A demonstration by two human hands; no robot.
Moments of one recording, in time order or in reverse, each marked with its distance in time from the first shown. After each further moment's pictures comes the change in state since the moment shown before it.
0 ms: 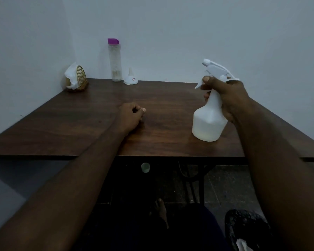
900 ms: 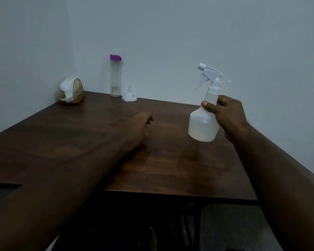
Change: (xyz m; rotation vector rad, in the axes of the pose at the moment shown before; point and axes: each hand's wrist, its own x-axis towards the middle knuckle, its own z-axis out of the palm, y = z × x) left_hand 0.050 0.022 0.026 0.399 -0.050 0.276; right_hand 0.060 0.016 0.007 -0.341 0.108 -0.063
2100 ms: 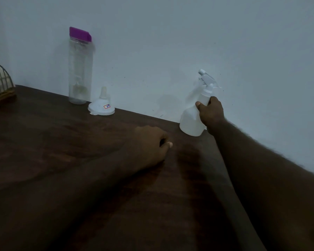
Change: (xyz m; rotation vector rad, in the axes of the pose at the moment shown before) left_hand 0.190 -0.041 0.121 0.112 0.009 0.194; right_hand 0.324 0.139 0.134 -0.292 0.096 -0.007
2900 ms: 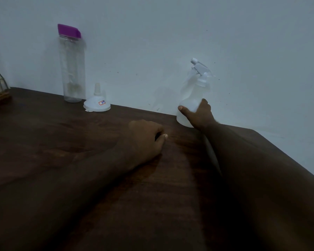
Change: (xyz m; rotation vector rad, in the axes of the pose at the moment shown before) left_hand -0.006 0.004 0.003 0.087 0.064 0.046; right_hand -0.022 0.032 0.010 -0.118 -0.148 0.001
